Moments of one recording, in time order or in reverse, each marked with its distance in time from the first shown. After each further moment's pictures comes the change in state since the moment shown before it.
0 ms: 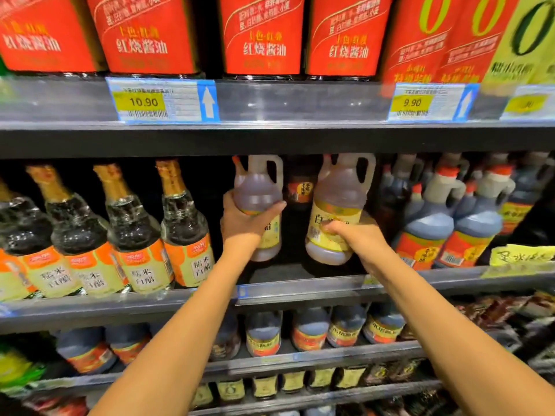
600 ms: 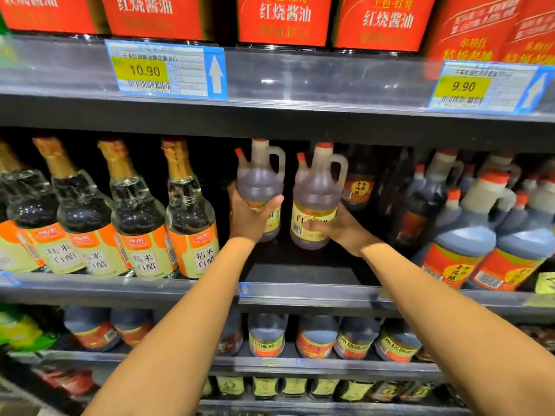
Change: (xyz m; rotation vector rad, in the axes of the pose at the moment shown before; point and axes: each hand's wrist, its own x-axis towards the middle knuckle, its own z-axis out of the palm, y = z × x) left_hand 0.033 -0.037 0.009 -0.064 0.016 0.068; right_hand 0.074 0.032 0.036 -0.143 -0.494 -0.027
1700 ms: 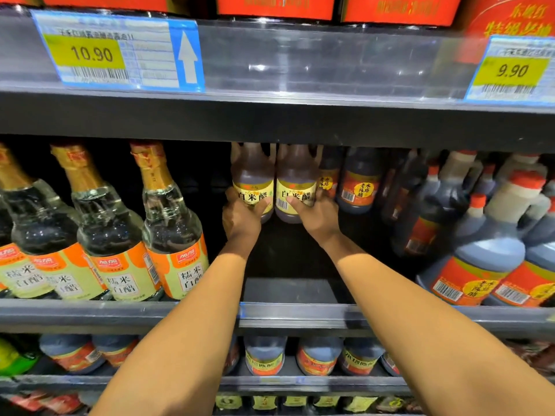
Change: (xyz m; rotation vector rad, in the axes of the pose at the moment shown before) left_hand 0.040 -0.023 0.024 0.457 0.118 -0.157; right_hand 0.070 0.014 0.035 -0.380 0.492 -0.097
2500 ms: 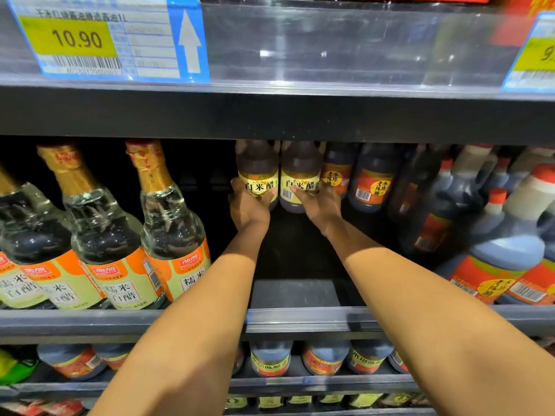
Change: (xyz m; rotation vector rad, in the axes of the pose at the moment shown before) left_hand 0.022 0.005 0.022 0.005 0.005 -0.062; right_hand 0.029 0.001 0.009 0.010 -0.012 0.203
